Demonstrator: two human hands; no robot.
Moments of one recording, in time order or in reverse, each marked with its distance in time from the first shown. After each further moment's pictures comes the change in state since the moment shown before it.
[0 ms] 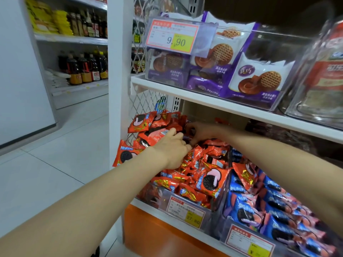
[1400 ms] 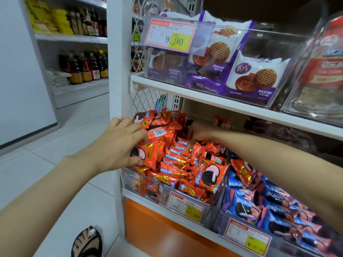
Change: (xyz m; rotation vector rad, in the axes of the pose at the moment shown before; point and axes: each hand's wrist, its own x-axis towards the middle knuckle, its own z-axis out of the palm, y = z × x) left_hand -0.099 -0.069 0.019 -0.140 0.404 -0.105; right_hand -0.008 -0.005 0.011 0.087 -0.012 0.064
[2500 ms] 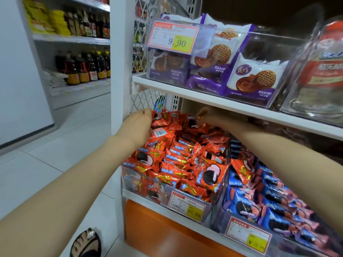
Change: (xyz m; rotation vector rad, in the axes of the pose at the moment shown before) left_hand 0.062 0.018 0.005 -0.131 -0.155 -0.517; right_hand -0.011 0.009 -0.035 0.362 0.330 0.080
